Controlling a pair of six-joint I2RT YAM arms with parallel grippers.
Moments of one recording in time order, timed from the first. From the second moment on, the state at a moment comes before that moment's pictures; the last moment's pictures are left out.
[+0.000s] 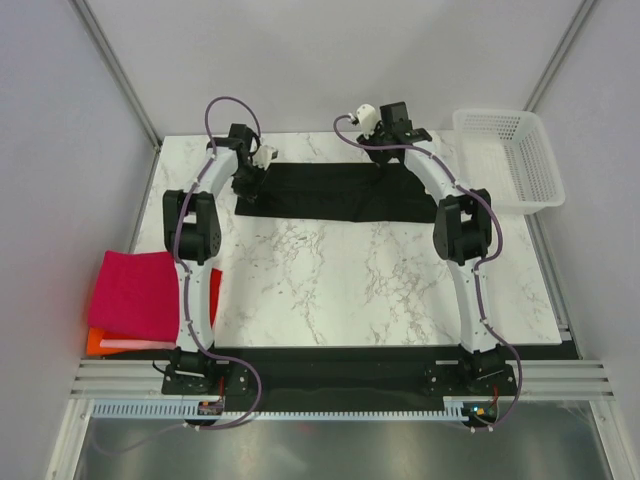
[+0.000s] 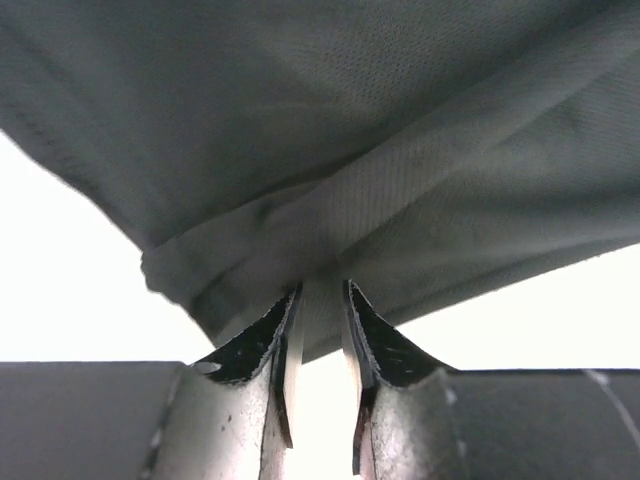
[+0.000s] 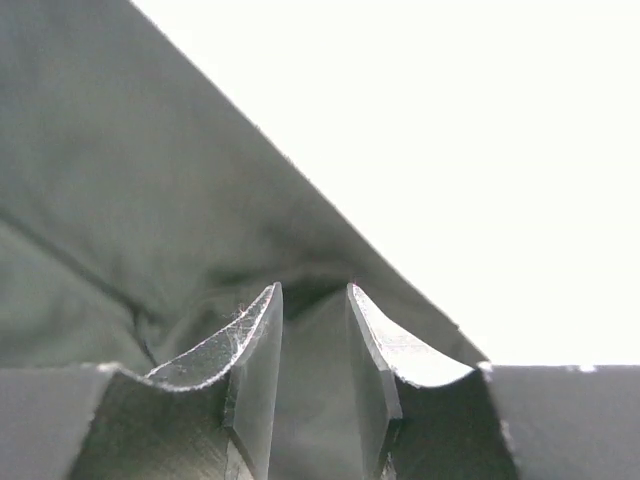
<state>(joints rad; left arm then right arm) -0.12 2.39 2.08 -0.97 0.13 0.35 0.27 2.44 2.24 -0.58 -0.14 -0.51</state>
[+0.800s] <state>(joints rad) -0.16 2.13 1.71 -0.88 0.09 1.05 0.20 2.17 2.00 -0.61 -0.18 -0.49</state>
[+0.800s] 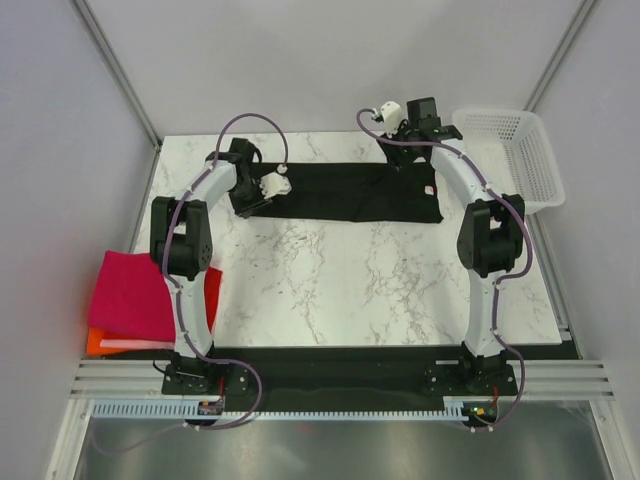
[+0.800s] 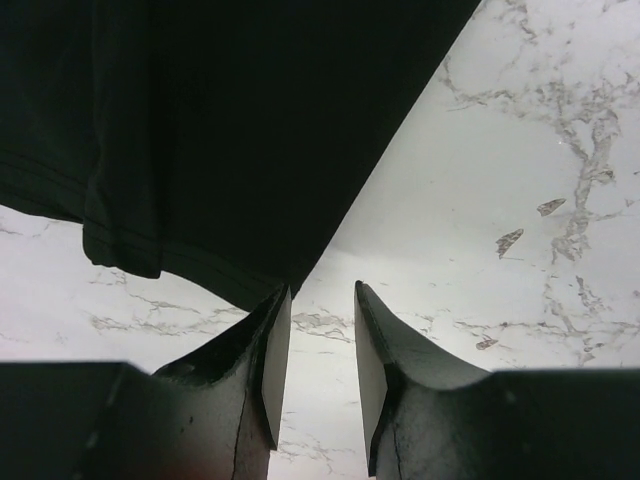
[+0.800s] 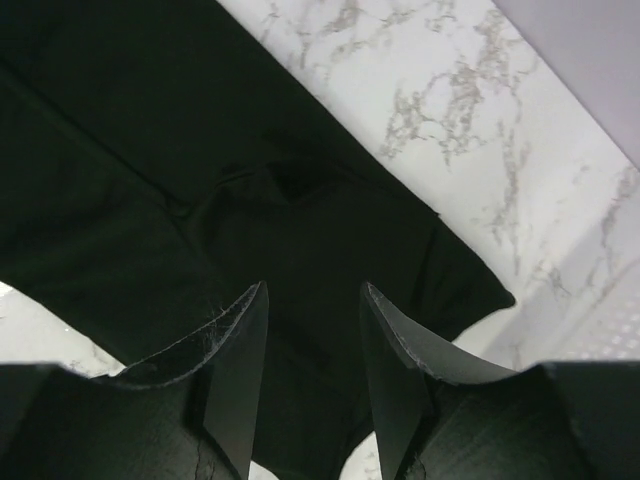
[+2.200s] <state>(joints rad) -0.26 2.02 1.48 -0.87 0.04 1.02 0.25 2.45 2.14 -0.62 -0.21 -0.47</state>
